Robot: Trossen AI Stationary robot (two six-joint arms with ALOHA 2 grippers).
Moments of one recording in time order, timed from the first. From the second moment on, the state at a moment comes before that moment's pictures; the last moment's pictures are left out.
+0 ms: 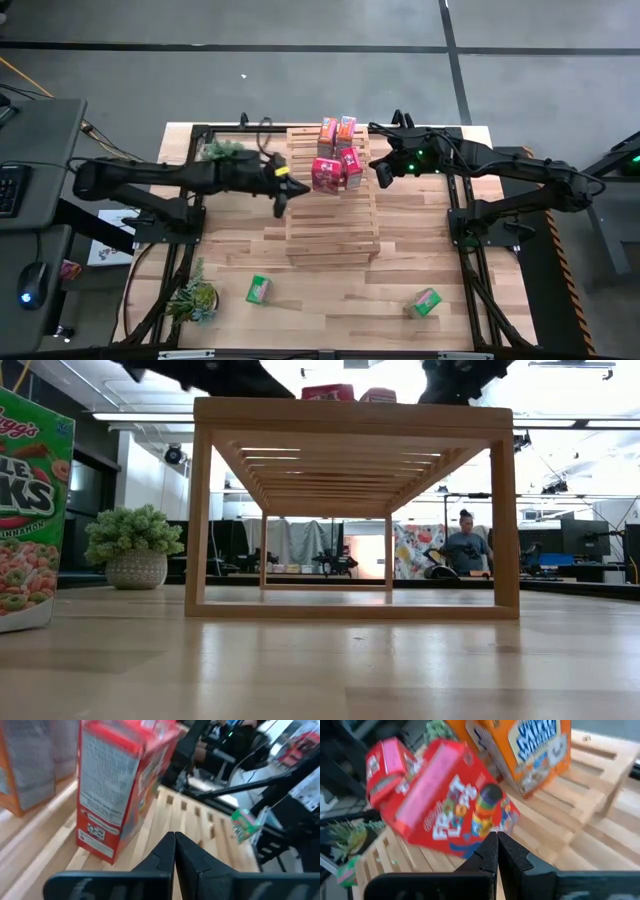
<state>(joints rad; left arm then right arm) 0.11 1.20 0.83 0.05 0.07 -0.39 -0.26 1.12 1.05 -0.53 0.05 0.61</state>
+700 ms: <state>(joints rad) 0.20 1.37 0.90 0.00 0.03 -0.27 -0.27 1.19 1.05 -0.49 -0.06 0.61</state>
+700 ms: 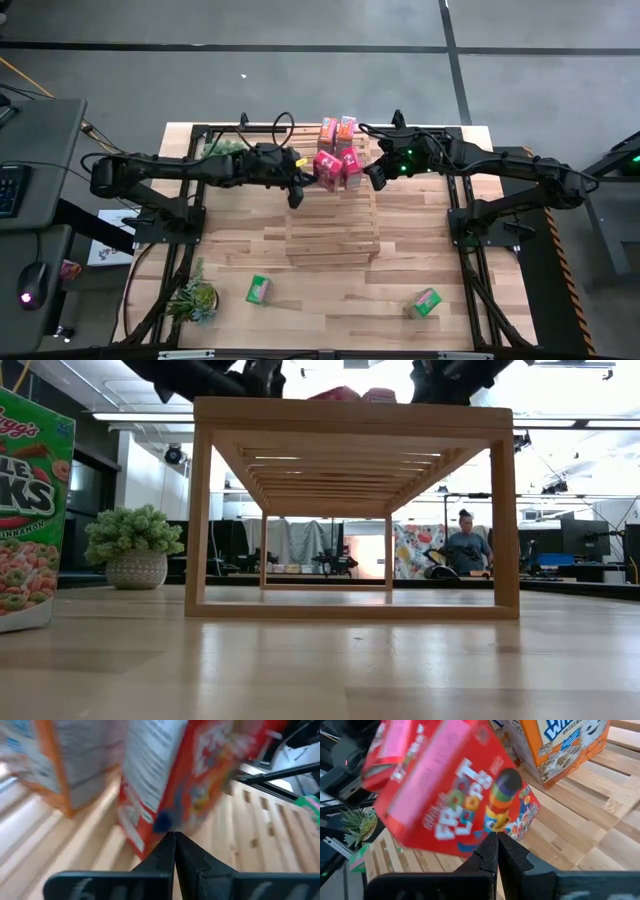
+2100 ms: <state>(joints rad) 0.34 1.36 0.90 0.05 0.06 -0.09 -0.27 1.19 1.05 -0.43 -0.09 0.54</state>
